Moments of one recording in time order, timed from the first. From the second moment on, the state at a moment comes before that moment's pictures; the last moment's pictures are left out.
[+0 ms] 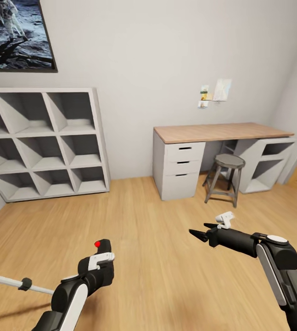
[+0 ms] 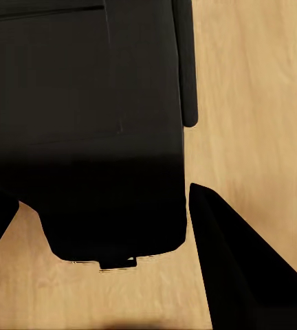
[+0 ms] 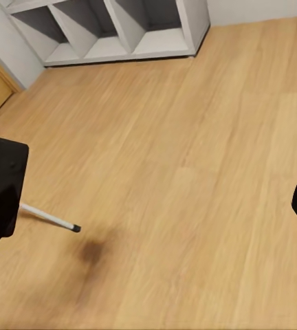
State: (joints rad) left arm -0.16 -0.07 -0.10 -1.53 0.36 0.88 0.26; right arm -0.37 -0.22 -0.10 -1.61 -0.12 0.83 0.80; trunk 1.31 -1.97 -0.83
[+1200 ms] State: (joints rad) left arm -0.16 -0.07 -0.09 -1.53 0.36 0.88 0.27; right arm -0.36 -0.21 -0.09 -1.61 -0.12 0.83 0.80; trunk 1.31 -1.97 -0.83
